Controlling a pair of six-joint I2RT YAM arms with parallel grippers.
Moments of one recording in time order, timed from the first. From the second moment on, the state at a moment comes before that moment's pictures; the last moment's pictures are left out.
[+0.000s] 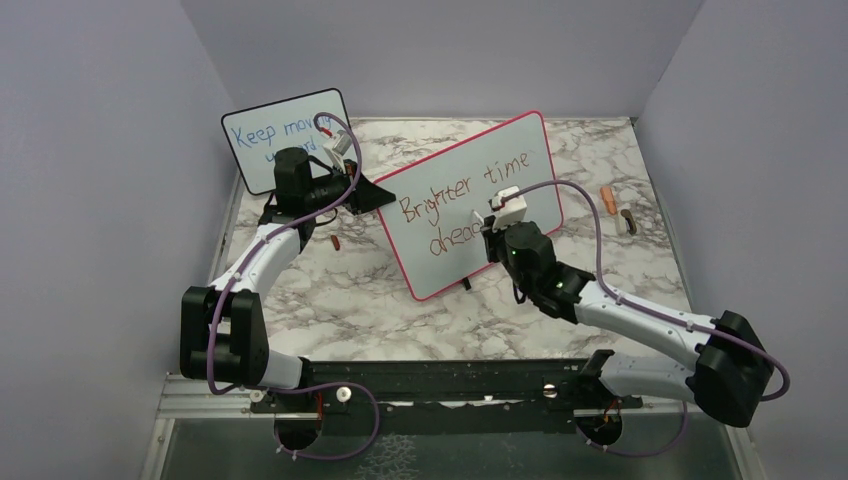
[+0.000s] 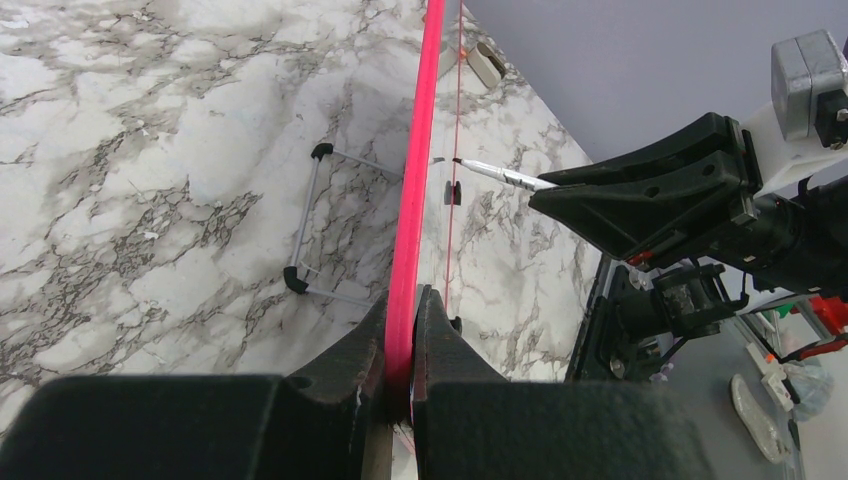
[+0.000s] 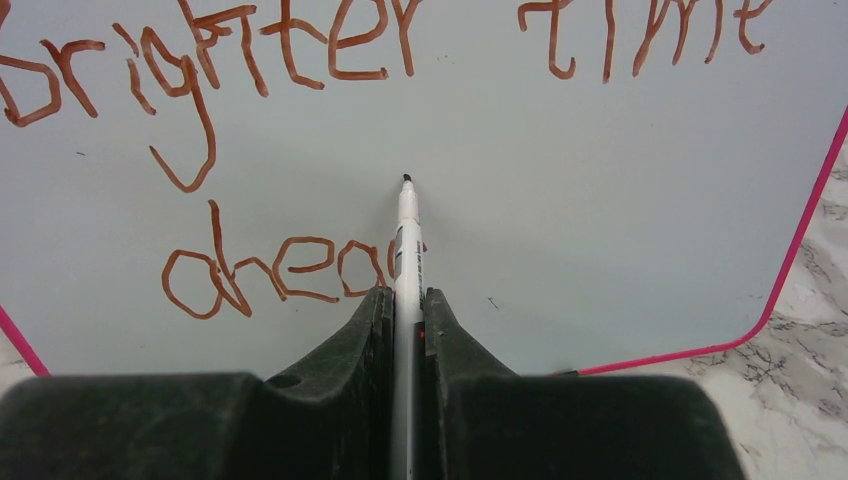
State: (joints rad) left arm -0.11 1.41 0.92 0.22 0.97 -0.38; right arm 0.84 1.15 0.67 0.17 0.50 0.08
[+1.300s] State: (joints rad) left arm -0.11 1.41 0.93 0.21 0.97 -0.38; right arm 0.82 1.13 0.65 0.05 0.47 0.16
